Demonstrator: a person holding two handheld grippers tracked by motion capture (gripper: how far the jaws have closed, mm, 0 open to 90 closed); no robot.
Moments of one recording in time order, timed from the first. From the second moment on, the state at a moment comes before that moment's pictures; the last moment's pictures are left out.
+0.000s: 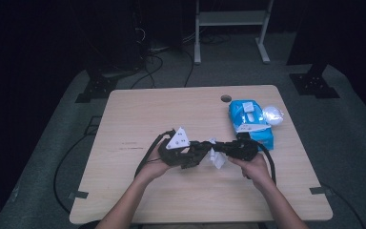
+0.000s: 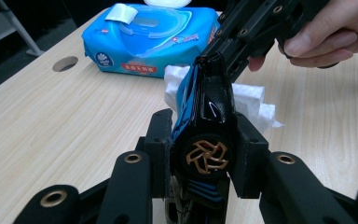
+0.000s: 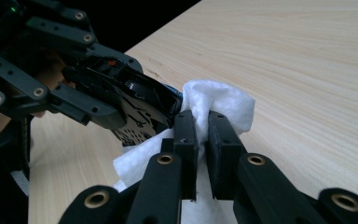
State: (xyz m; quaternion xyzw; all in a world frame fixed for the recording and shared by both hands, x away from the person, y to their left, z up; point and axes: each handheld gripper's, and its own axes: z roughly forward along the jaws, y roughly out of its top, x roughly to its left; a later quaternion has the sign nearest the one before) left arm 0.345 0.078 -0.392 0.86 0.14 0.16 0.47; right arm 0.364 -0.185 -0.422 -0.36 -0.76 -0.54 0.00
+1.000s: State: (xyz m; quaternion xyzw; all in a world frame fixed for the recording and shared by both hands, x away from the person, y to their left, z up) left arm 0.340 0.094 -0.407 0.86 0.15 0.15 0.46; right arm 0.353 -0.151 -0.395 -0.30 -0.79 -0.54 -0.03
